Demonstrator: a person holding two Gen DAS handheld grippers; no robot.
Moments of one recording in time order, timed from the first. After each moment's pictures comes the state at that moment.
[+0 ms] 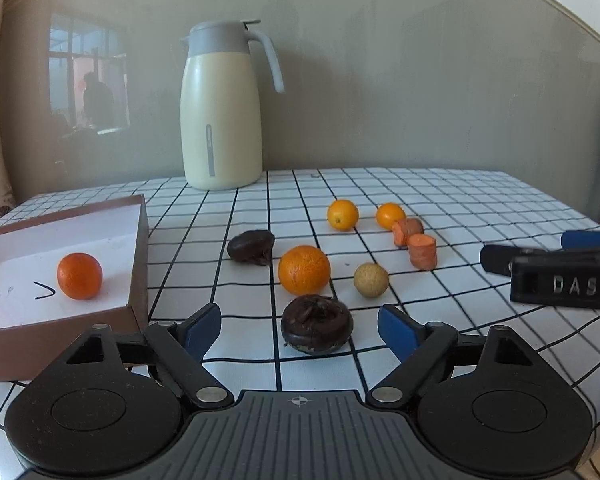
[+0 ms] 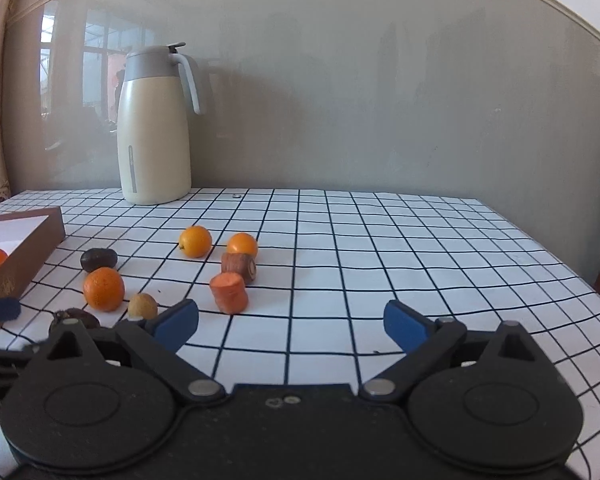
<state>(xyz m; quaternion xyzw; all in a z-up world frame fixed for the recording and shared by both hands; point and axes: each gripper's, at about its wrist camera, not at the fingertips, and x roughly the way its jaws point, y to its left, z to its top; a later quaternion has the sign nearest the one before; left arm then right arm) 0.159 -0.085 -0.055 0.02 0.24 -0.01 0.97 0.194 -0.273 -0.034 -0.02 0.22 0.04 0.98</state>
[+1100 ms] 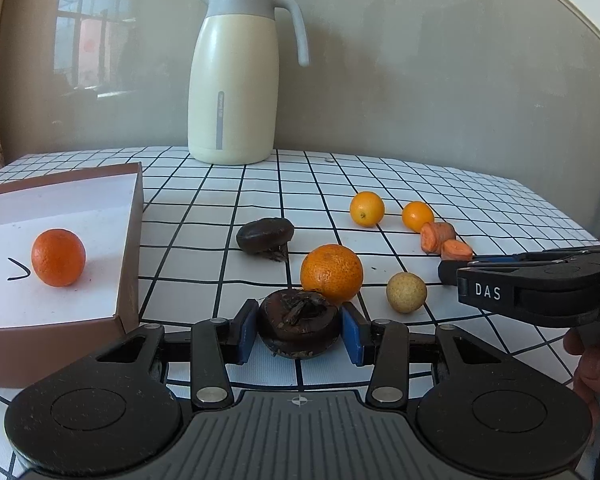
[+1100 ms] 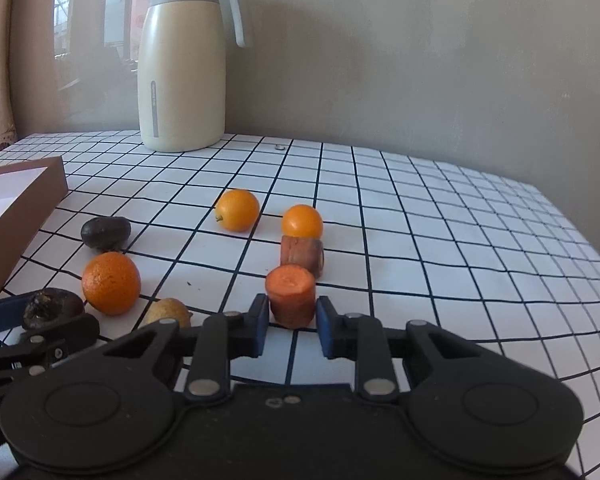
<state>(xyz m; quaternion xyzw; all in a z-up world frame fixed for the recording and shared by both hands) 0.199 -0.062 -0.063 -0.03 0.27 -0.02 0.96 0.258 -0.223 -0.049 -0.07 0.30 0.07 0.95</state>
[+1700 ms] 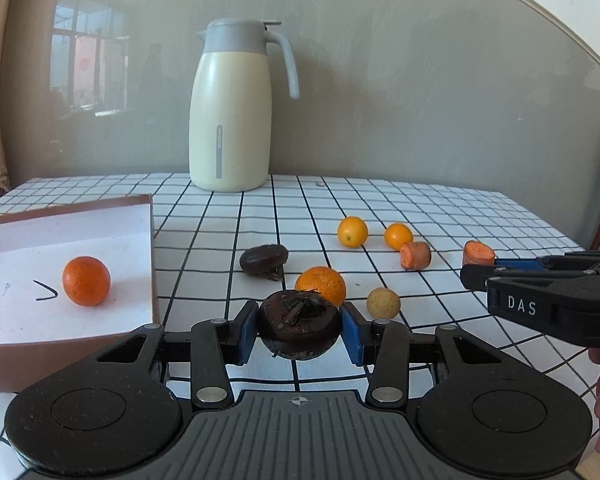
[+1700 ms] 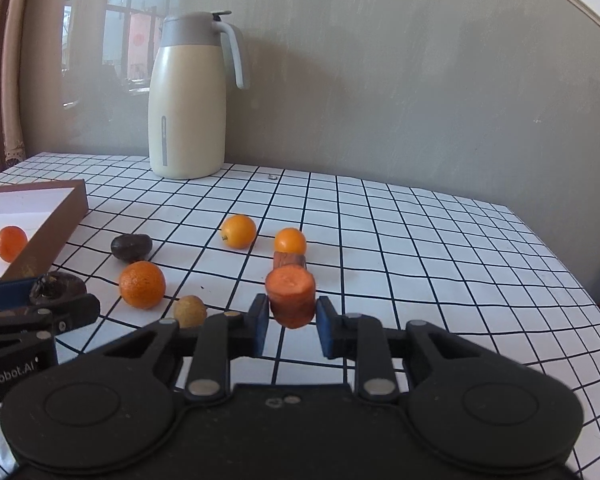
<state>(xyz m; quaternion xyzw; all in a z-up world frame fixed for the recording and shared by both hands) 0.166 -0.059 -0.035 -0.02 0.24 -0.03 0.97 0.210 -0.230 -0.017 -0.07 0.27 0.06 0.96</state>
